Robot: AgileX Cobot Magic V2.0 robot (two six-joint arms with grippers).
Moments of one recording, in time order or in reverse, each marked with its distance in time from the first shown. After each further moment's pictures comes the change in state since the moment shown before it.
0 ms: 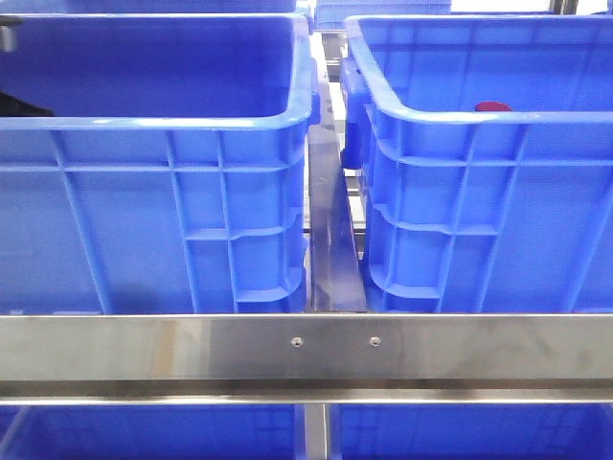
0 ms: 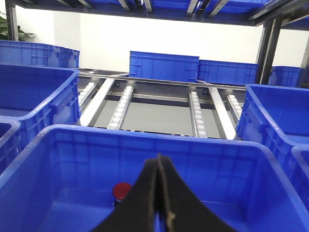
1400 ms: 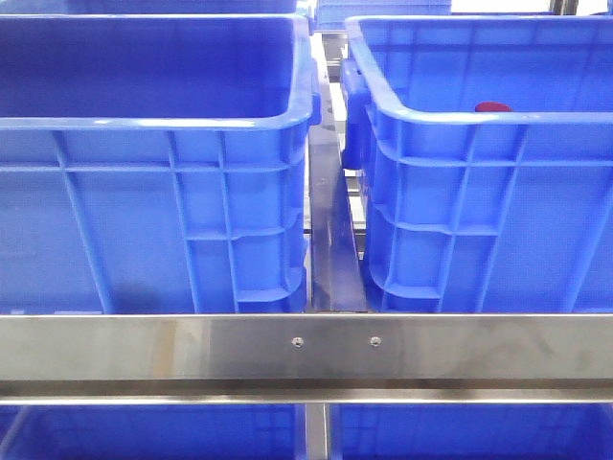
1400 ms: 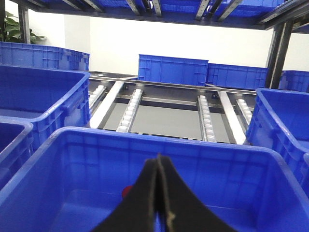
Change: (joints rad) left arm -0.722 -0.676 0.125 -0.014 0.092 0.000; right arm 0.000 0.000 0.000 0.000 0.032 0.000
